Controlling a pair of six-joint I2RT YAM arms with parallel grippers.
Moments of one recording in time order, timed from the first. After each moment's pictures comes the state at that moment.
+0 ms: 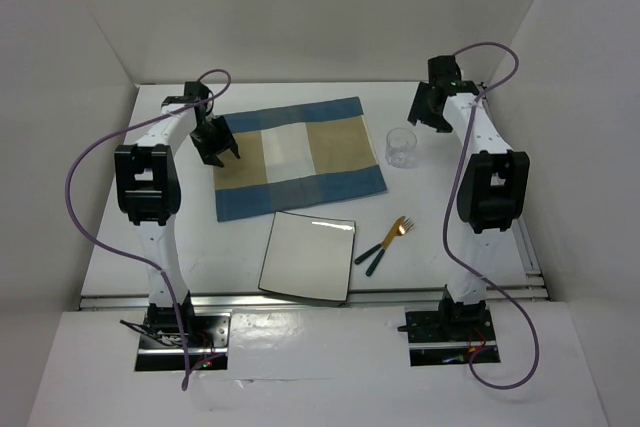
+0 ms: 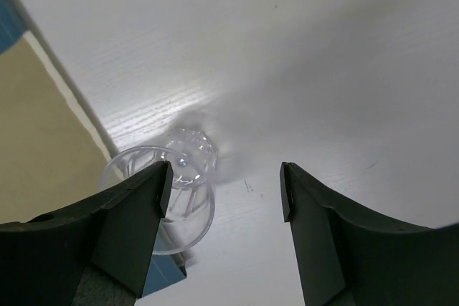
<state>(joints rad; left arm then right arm) 0.03 2.17 1.80 -0.88 0.18 -0.50 0.05 2.00 1.82 -0.73 0.22 0.35</state>
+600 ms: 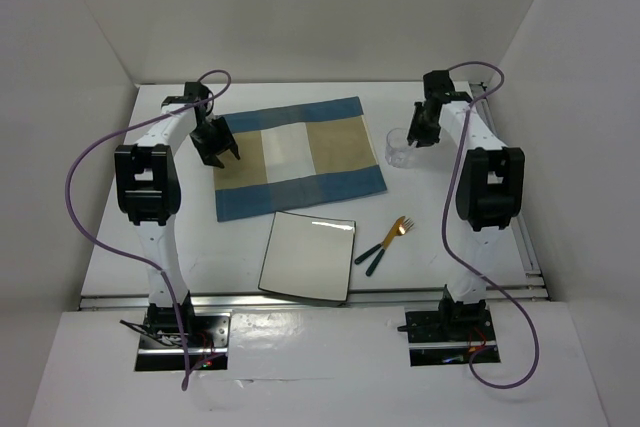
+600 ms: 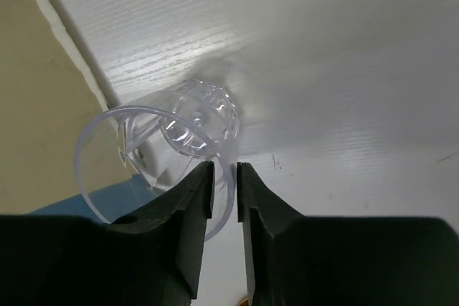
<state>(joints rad) 0.03 2.17 1.80 -0.89 0.19 -0.50 0.04 2.03 1.71 -0.72 0.02 0.34</state>
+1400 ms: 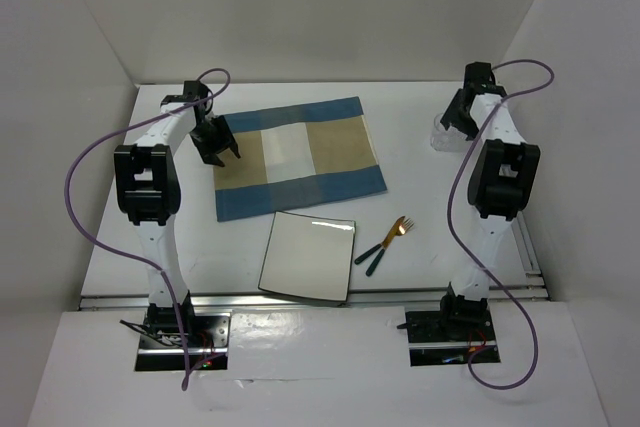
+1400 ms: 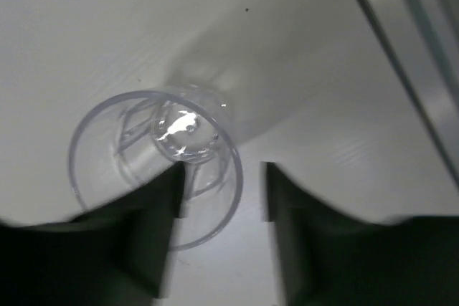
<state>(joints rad) 0.03 2.17 1.81 -0.90 0.20 -0.50 -0.16 2.18 1.90 -0.72 0.21 0.41</state>
